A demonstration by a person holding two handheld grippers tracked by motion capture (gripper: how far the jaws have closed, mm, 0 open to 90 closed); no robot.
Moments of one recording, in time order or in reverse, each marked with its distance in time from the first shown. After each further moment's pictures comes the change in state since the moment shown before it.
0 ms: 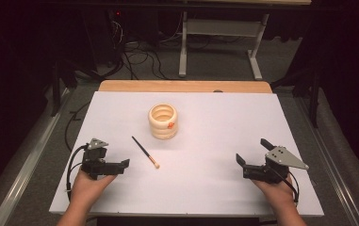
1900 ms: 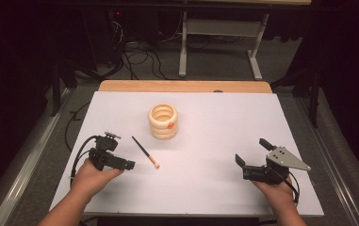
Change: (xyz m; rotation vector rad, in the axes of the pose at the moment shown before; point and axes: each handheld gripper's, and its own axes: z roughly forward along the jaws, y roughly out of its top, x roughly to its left) left arm -0.020 0.040 0.006 0.321 -0.010 -0.001; right arm 0.003 0.004 -0.004 -0.036 0.038 0.006
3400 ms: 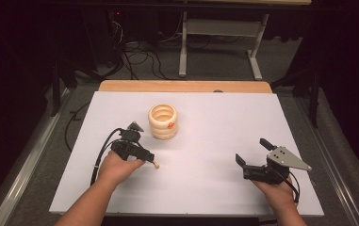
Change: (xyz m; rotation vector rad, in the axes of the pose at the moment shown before) left arm -0.035 0.047 0.046 0.120 0.021 -0.068; right arm -0.001 0.000 0.000 -0.002 -0.001 0.005
